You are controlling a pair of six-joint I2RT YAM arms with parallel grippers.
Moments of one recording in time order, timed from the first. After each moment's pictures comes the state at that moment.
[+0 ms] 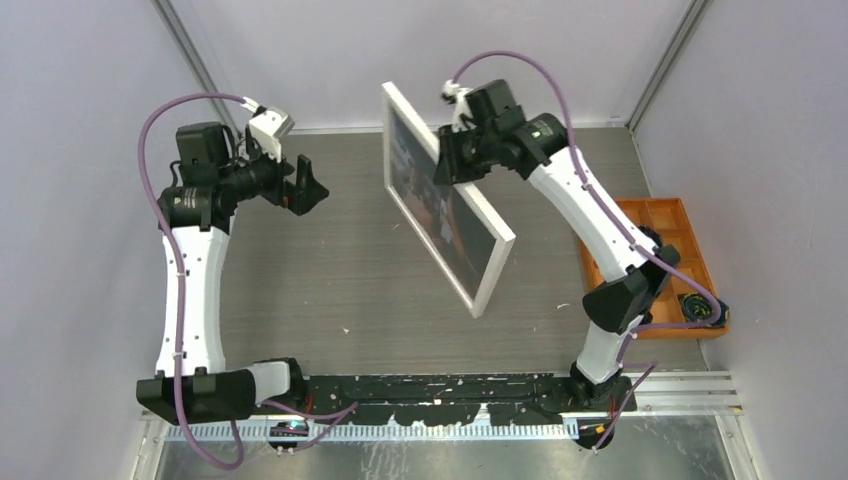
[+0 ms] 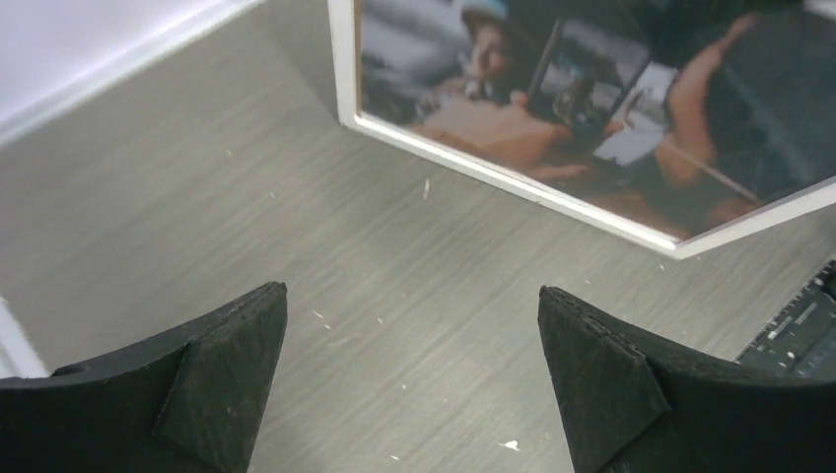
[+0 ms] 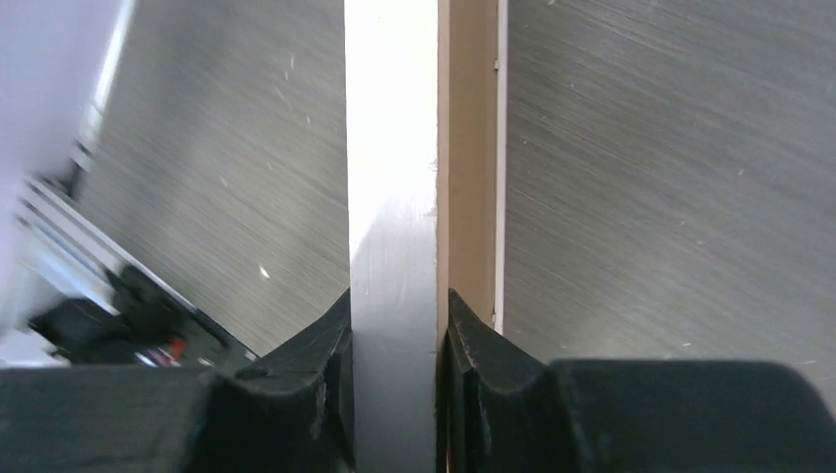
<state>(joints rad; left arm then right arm) 0.06 1.21 1.56 -0.89 0.69 0.33 0.65 1.81 2.13 -1.08 -0.13 0.23</state>
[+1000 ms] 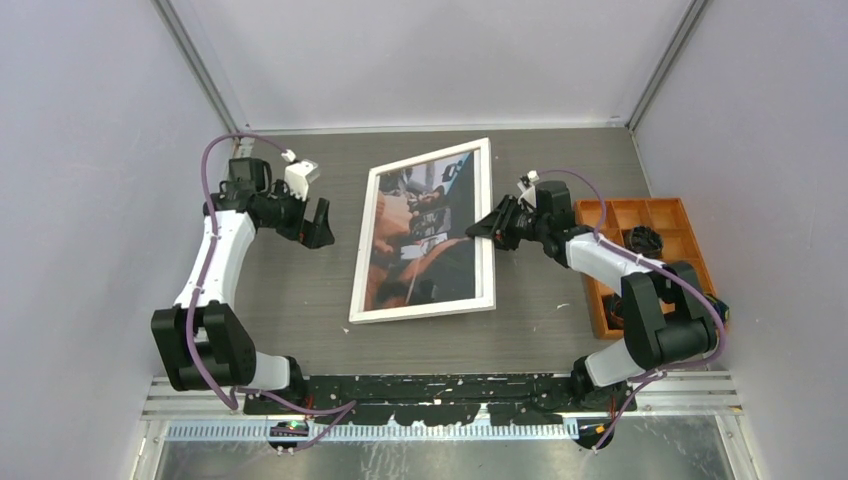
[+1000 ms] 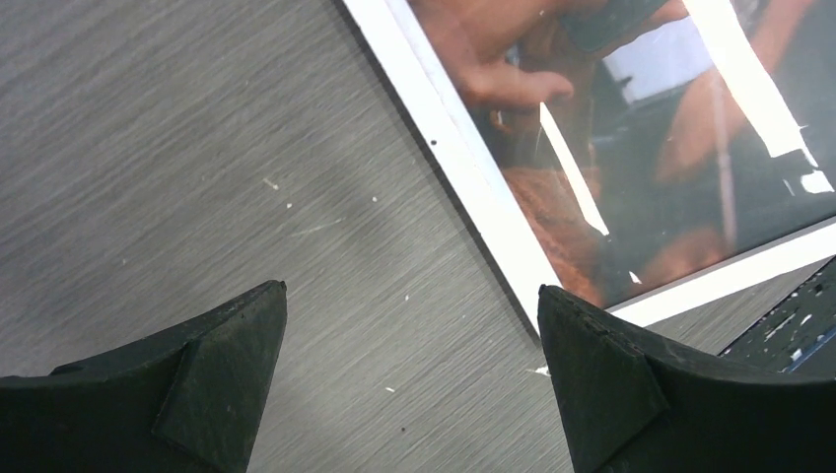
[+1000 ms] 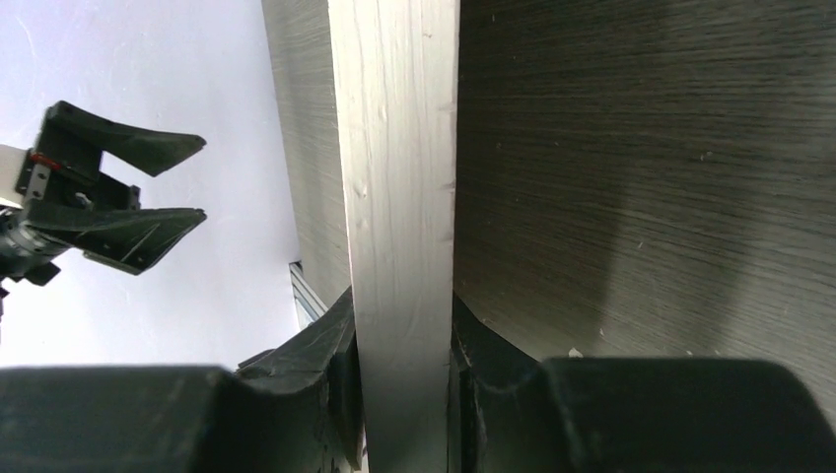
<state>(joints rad) 0.10 1.38 1.19 -0.82 0.61 0.46 0.26 1.49 0.80 0.08 -0.63 0.89</state>
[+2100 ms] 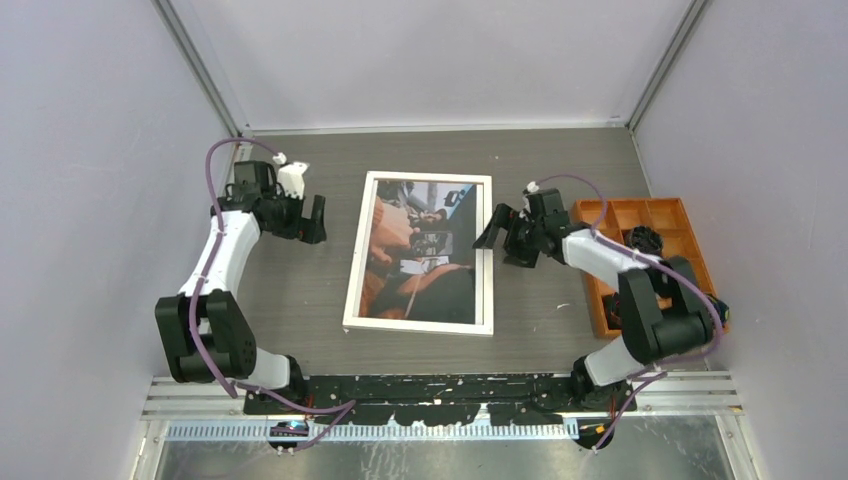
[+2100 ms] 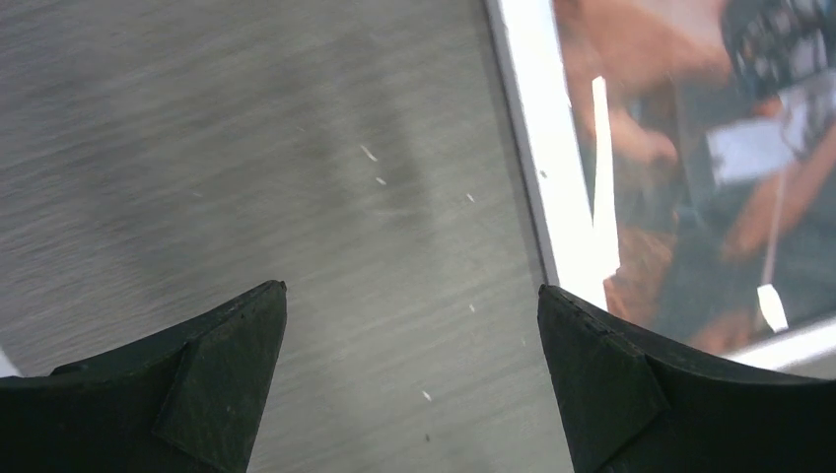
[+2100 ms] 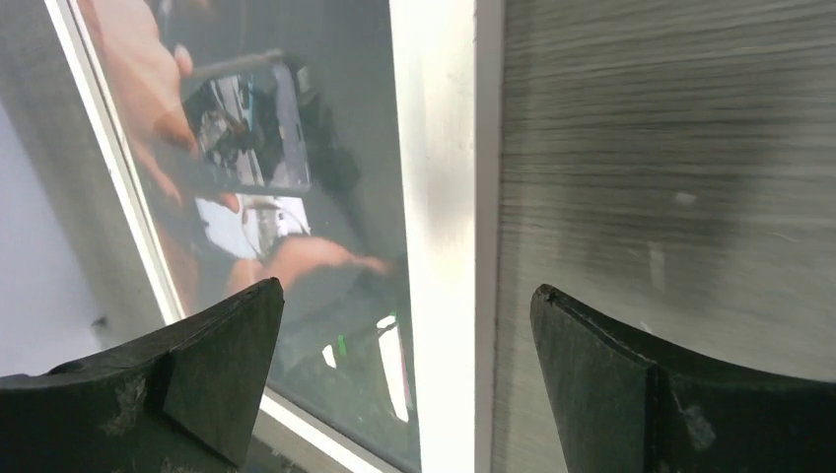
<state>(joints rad) 0.10 1.43 1.14 -0.73 0.39 0.35 0.27 1.58 0.81 -0.13 -0.41 0.67</state>
